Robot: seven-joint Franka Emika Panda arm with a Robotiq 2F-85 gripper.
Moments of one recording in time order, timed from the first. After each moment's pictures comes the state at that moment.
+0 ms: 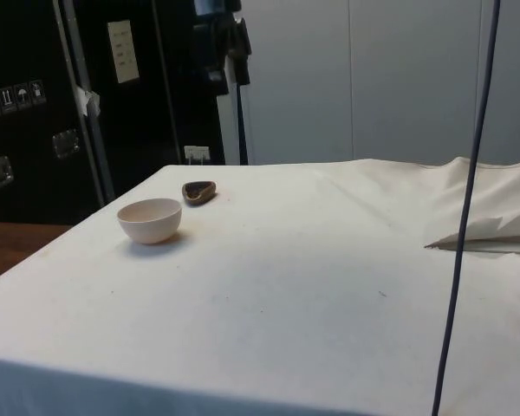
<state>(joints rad) -0.03 0.12 -0.09 -1.96 -0.01 2.00 -0.09</state>
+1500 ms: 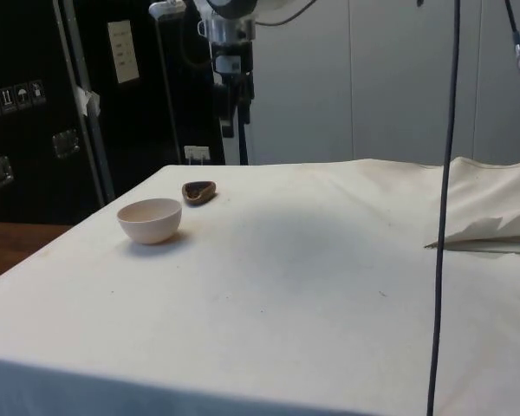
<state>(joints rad) -0.04 0.37 -0.29 -1.94 0.10 2.40 -0.38</state>
